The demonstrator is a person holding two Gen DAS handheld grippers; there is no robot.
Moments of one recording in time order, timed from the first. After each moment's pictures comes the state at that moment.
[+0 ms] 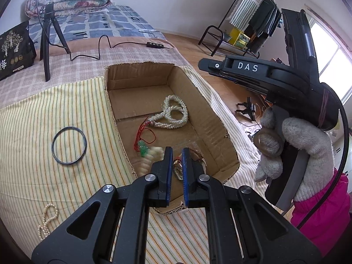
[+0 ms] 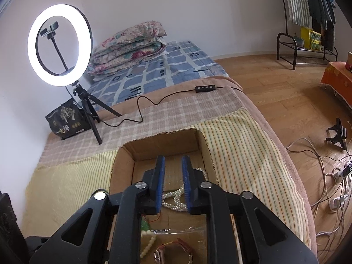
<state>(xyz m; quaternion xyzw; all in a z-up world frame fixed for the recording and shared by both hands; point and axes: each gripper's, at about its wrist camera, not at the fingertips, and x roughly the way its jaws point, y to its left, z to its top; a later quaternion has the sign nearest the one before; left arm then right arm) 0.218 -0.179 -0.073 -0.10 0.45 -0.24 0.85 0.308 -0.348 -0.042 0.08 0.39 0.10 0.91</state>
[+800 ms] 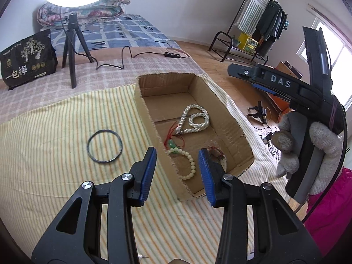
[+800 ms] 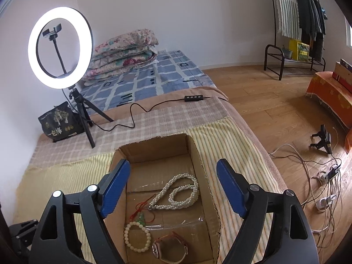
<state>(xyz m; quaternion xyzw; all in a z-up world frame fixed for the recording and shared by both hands) 0.200 -0.130 -0.055 -0.08 0.43 -0.20 0.87 0.281 -0.341 -0.020 0.05 0.36 0.06 0.93</state>
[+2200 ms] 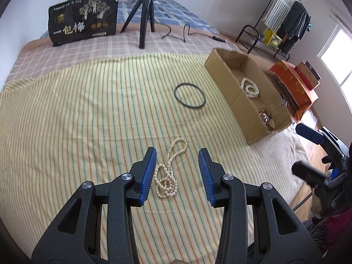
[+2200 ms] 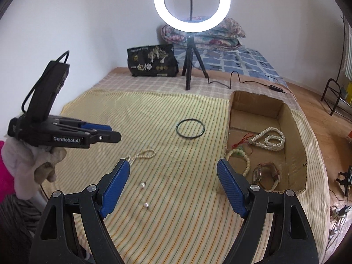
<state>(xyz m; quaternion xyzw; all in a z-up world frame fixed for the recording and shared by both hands) 0.145 0.011 -0.100 -0.09 0.49 -0.14 0.85 0.115 -0.211 -0.055 -0.09 0.38 0.27 0.88</state>
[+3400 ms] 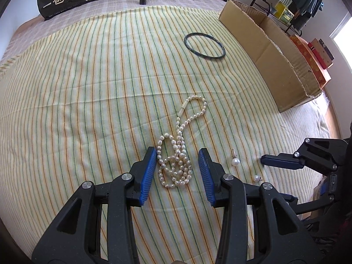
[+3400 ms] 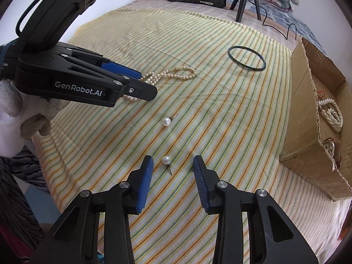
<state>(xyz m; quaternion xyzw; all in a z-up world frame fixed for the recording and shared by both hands) 0.153 -0.005 -0.171 -0.04 0.56 -0.12 0.82 0.118 -0.164 -0.157 -0.19 0.51 0.34 0.76</state>
